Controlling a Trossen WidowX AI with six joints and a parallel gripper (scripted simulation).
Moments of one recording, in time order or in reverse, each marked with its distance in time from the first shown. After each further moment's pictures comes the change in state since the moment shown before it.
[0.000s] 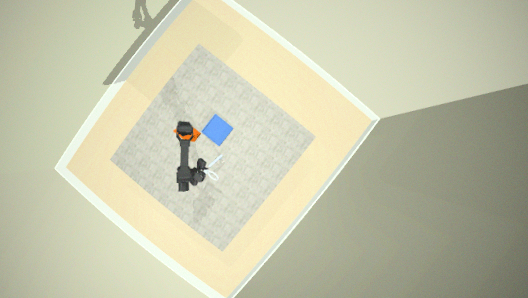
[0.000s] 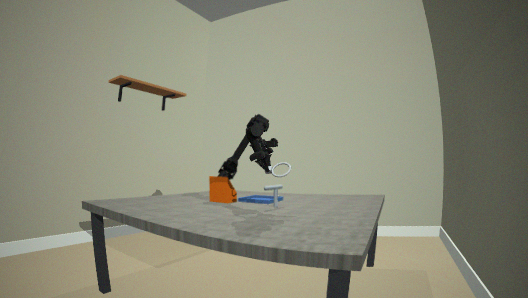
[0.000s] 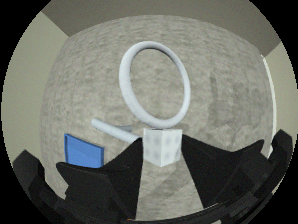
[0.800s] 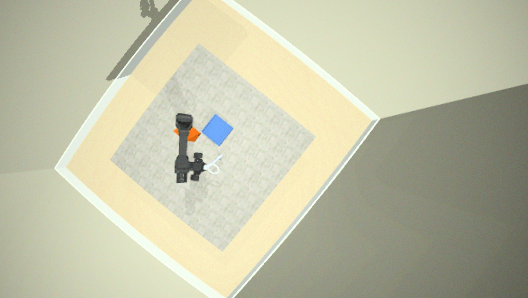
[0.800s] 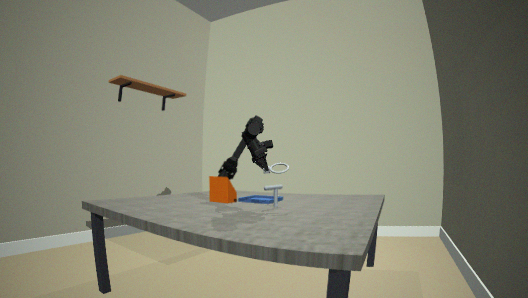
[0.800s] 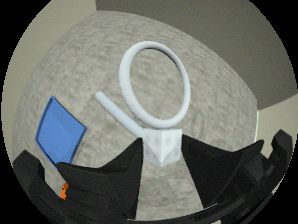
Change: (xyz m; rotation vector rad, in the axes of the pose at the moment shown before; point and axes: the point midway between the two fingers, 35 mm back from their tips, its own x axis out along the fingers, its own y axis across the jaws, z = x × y) arm -0.003 0.025 -0.020 -0.457 -0.084 -0.090
